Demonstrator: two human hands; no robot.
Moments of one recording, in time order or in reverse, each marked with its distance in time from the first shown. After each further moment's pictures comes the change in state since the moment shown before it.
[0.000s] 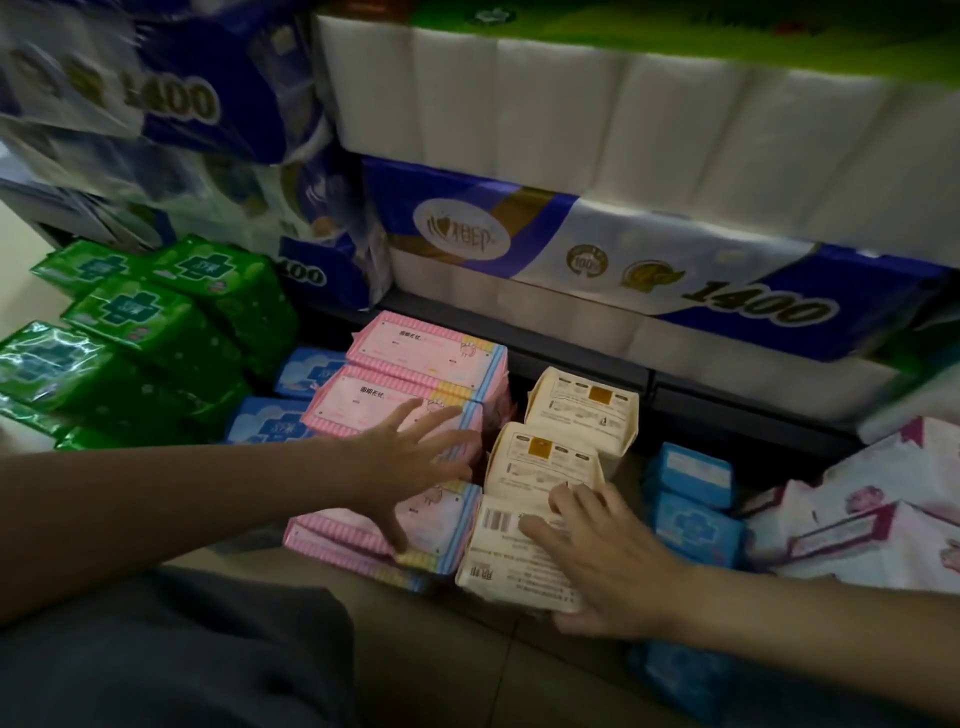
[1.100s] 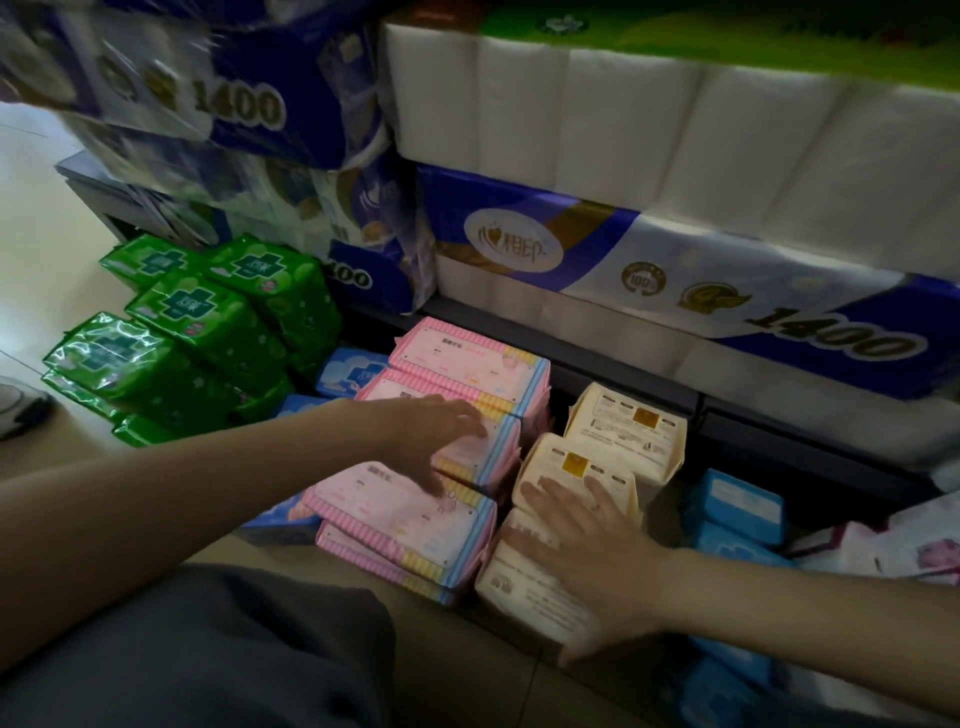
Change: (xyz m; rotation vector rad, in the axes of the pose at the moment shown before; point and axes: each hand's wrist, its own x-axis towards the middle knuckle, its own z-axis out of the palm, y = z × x) left_hand -0.001 -0.047 -0.009 -0.450 -0.015 -0.121; right_hand 0.053 0.000 -0.005 0.078 -0.439 -0.142
